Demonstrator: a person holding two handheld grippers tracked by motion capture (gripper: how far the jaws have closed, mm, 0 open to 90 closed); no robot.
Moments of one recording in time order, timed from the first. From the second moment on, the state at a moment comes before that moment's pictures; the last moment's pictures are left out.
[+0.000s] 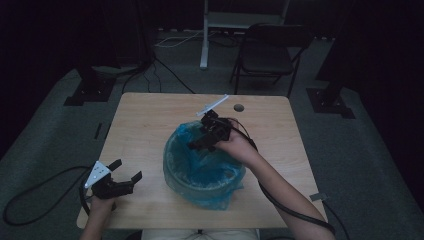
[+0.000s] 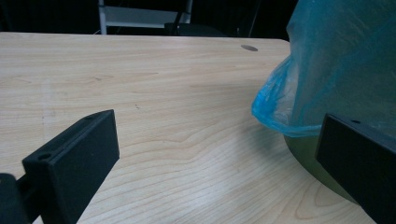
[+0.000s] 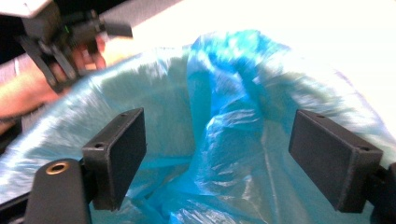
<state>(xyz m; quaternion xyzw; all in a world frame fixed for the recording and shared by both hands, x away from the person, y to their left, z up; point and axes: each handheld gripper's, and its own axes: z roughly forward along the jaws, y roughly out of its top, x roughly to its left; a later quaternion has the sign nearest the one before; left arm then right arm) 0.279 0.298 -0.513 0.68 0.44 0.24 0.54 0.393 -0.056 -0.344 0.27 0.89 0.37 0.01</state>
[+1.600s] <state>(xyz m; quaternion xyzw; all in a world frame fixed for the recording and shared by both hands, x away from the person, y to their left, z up) 0.265 0.296 -0.504 0.71 0.43 0.24 0.50 0.360 -0.198 -0.377 0.34 0.75 0.56 0.10</state>
